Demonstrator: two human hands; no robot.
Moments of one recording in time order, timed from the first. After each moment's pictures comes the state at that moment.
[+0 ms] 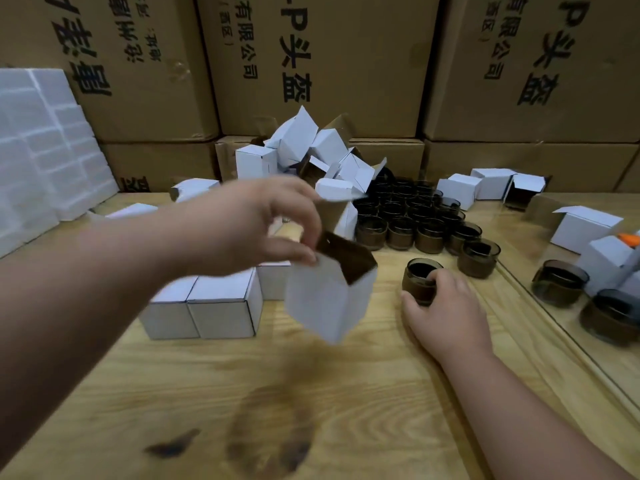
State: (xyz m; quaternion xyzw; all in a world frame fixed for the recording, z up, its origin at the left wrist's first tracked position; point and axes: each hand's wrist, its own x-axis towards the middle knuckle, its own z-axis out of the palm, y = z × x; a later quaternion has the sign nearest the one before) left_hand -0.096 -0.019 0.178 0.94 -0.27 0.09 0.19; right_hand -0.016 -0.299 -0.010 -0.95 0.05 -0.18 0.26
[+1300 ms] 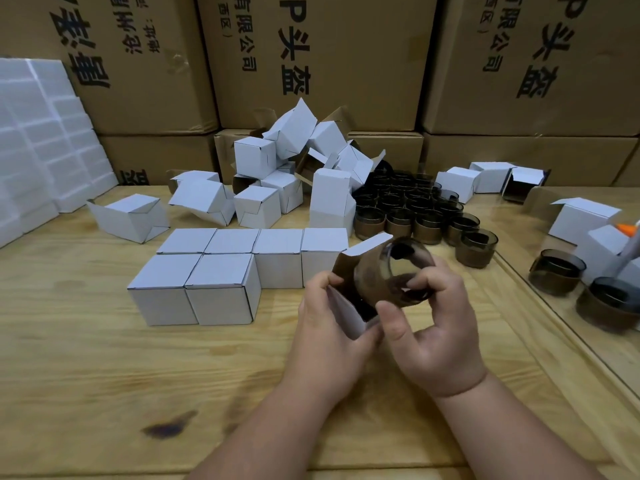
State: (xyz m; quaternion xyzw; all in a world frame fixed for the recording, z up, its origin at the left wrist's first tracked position) left_hand -0.113 -0.125 -0.013 0.82 -0.01 0.20 0.53; right_hand -0.080 -0.273 0.007 -0.69 -0.34 -0.41 0.50
